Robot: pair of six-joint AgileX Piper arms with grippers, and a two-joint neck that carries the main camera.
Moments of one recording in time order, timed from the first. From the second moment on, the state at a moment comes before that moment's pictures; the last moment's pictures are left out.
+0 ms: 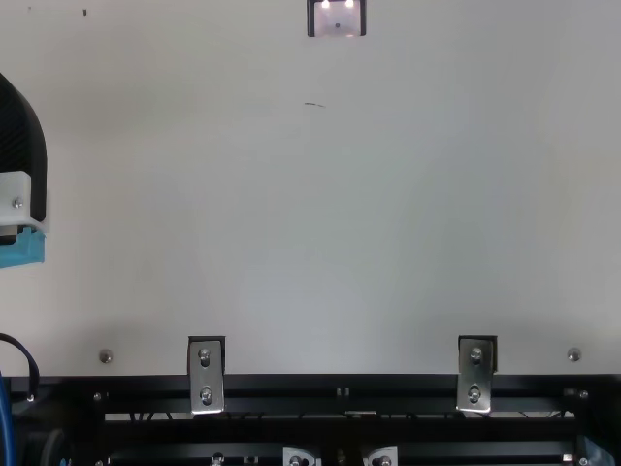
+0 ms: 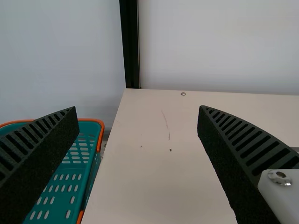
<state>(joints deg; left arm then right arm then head) -0.2 37.3 -13.1 -6.0 -4.0 3.6 -6.8 76.5 -55.1 33.1 20.2 -45.6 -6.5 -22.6</state>
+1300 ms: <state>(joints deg) -0.2 37.3 -13.1 -6.0 -4.0 3.6 10.7 62.1 -43.0 19.1 9.9 -19.7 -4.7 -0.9</state>
